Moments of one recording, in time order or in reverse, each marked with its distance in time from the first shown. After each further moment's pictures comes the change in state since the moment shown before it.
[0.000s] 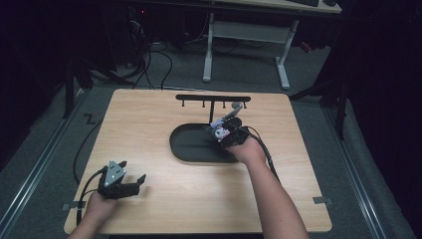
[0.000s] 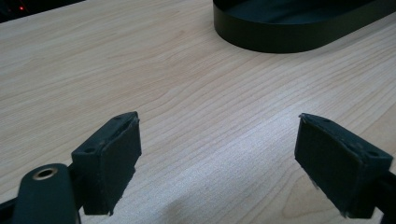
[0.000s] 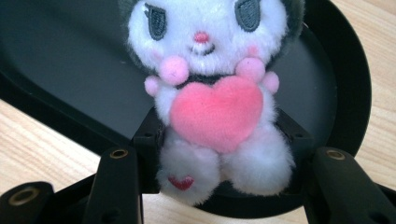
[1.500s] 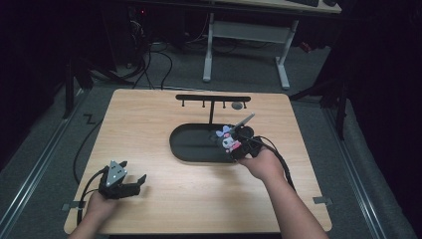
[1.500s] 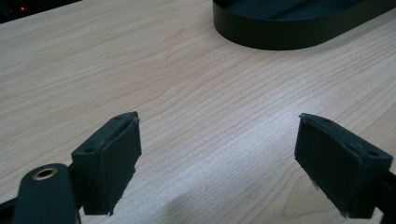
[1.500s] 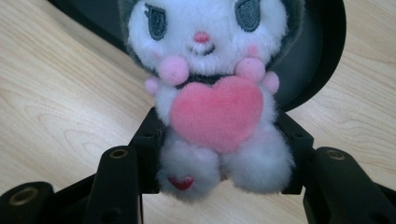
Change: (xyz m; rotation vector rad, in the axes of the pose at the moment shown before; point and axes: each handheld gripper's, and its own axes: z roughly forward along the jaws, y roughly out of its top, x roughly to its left) left arm -0.002 0.000 0.002 0.009 0.007 0.014; right arm 0.009 -0.051 -0.058 -0.019 0.009 -0.066
